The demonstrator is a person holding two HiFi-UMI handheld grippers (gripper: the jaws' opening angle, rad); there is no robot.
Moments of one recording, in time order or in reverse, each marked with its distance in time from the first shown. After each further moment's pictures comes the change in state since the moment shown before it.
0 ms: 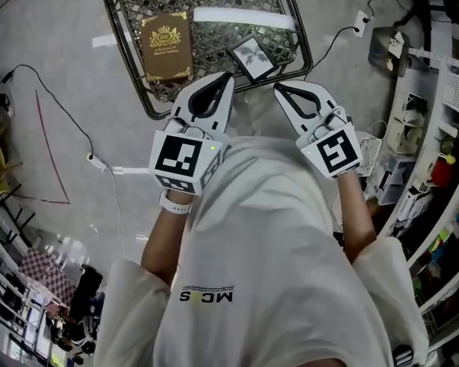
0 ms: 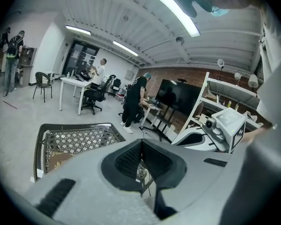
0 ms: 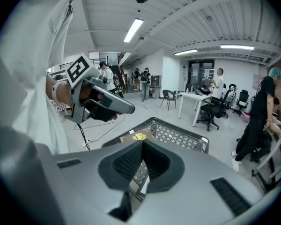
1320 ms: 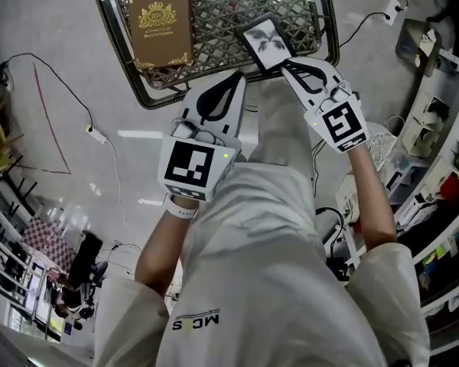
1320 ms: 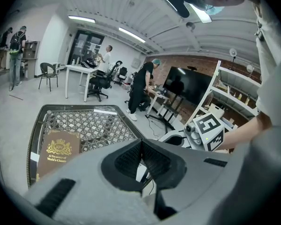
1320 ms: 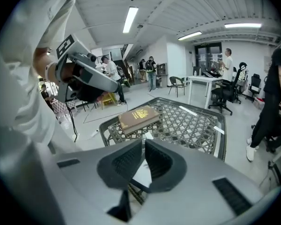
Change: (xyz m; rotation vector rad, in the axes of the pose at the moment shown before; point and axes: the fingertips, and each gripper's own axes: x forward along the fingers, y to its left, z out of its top) left arm 0.055 0.023 -0.085 -0.044 0.136 0.069; right arm 0.089 -0.033 -0.130 0.053 0.078 0.142
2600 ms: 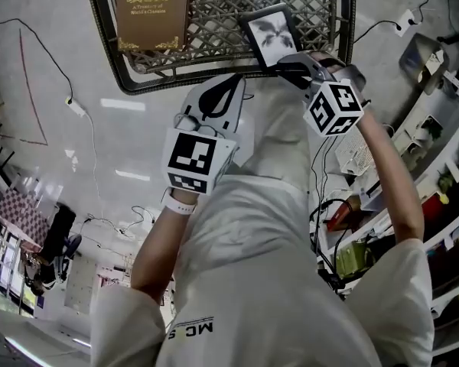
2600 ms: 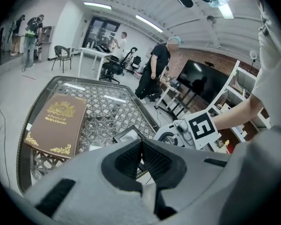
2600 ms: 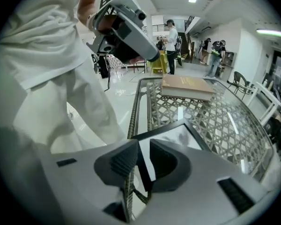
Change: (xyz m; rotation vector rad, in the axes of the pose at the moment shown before) left arm 0.034 0.018 -0.093 -0.162 0.118 0.090; right arm 0.057 0.029 -0.114 -0.588 0.323 0.469
